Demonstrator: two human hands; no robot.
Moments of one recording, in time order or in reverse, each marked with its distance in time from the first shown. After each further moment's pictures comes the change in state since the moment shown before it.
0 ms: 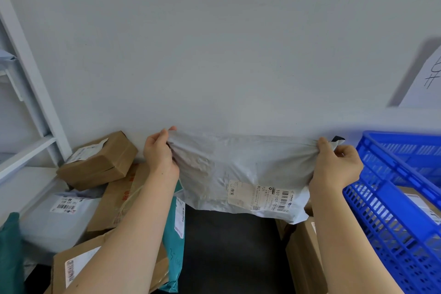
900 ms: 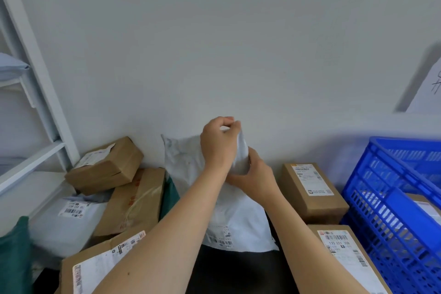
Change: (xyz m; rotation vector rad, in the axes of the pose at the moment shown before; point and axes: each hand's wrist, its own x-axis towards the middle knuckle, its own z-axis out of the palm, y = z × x) left_hand -0.048 -0.018 0.072 0.678 -0.278 0.463; right_hand -0.075 0.018 0.044 -0.550 -1.040 -0.251
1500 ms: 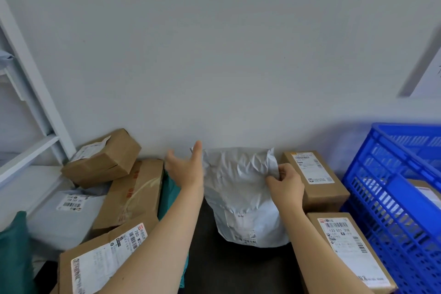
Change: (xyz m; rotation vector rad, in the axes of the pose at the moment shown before) left_hand -0.014 -0.083 -0.028 -0.061 0.270 -0.451; right_hand -0.006 0.072 -0.007 0.085 0.377 0.291
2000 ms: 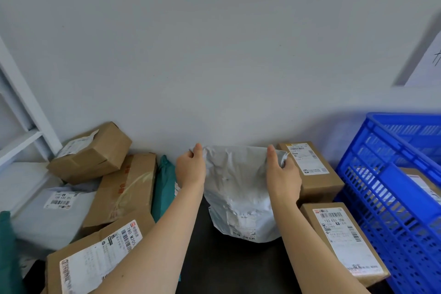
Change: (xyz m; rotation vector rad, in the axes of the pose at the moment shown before) left_hand 0.000 -0.016 0.011 0.247 -0.169 -0.015; right_hand -0.011 -0.020 0.003 0.168 0.118 0.178
